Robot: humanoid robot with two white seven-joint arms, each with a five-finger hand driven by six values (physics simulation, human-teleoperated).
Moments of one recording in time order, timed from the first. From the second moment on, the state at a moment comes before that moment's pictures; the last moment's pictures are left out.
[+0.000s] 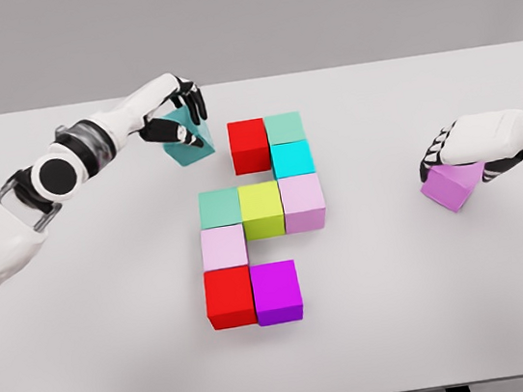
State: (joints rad) left arm -0.87 0.57 -0.97 -1.40 0.14 0.17 -0.14; right arm -0.79 -0.98 0.88 -1.42 0.44 -0.61 0.61
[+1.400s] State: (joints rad) left arm -0.87 0.52 -1.00 -1.36 0.11 0.16 -0.14; right arm -1.02 -0.90 1.20 -1.76 0.35 -0.61 0.61
